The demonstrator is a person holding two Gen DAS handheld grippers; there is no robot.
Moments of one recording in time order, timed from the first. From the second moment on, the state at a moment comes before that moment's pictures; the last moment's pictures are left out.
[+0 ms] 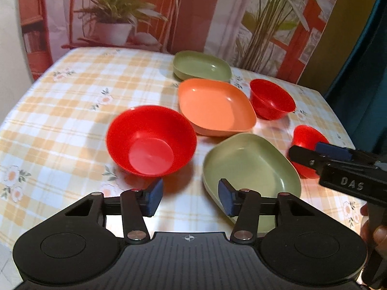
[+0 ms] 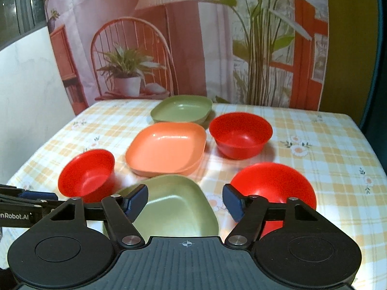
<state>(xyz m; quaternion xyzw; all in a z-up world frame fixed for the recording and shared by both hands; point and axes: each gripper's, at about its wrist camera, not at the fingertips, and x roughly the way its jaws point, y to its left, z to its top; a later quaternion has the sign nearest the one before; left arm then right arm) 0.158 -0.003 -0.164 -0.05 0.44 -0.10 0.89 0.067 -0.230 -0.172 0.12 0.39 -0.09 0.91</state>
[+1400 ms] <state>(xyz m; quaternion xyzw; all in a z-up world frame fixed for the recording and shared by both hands) 0.183 -0.021 -0.208 -0.08 0.51 -0.17 0.84 0.100 -0.243 -0.222 0.09 0.45 -0.07 0.88</state>
